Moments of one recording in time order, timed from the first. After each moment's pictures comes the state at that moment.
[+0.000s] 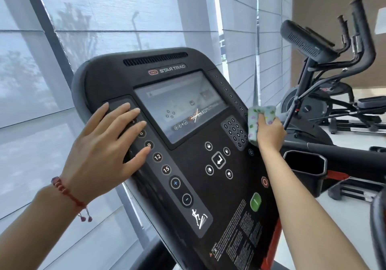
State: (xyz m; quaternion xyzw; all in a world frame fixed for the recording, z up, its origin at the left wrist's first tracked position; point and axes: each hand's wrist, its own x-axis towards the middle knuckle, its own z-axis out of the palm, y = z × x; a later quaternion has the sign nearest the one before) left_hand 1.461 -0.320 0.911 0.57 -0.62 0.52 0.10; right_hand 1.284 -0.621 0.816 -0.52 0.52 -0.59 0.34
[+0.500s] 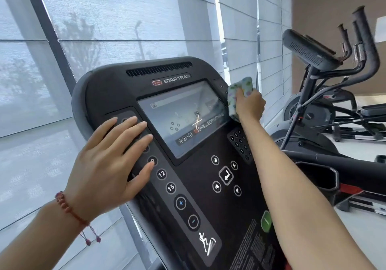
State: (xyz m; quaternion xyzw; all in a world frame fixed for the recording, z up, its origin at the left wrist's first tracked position) left_hand 1.466 -0.327 0.913 0.54 -0.64 0.53 0.10; right_hand 1.340 -0.632 0.911 -0.56 0.46 -0.62 0.32
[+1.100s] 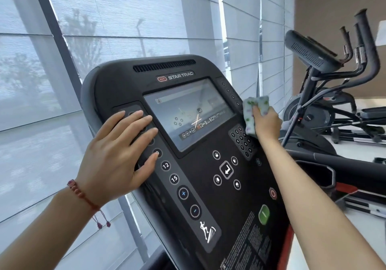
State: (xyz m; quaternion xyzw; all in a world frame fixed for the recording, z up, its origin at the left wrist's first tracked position) left_hand 1.467 -0.326 0.910 0.55 -0.64 0.53 0.11; right_hand 1.305 -0.642 0.853 -0.59 0.46 -0.59 0.31
